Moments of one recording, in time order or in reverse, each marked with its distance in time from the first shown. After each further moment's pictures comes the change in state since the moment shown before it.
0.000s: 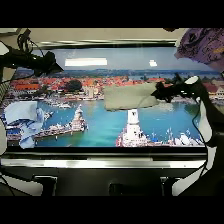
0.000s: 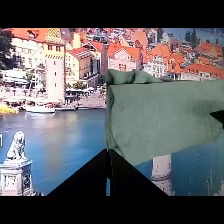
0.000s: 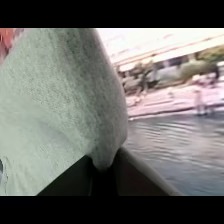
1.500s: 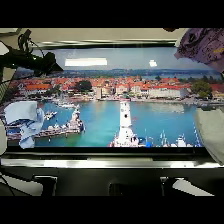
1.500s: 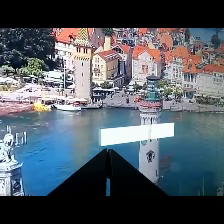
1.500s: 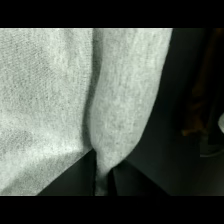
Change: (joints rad) left arm 0.000 0.000 0.000 0.000 -0.012 0.003; right arm -0.661 0.540 -0.497 -1.070 0.328 0.630
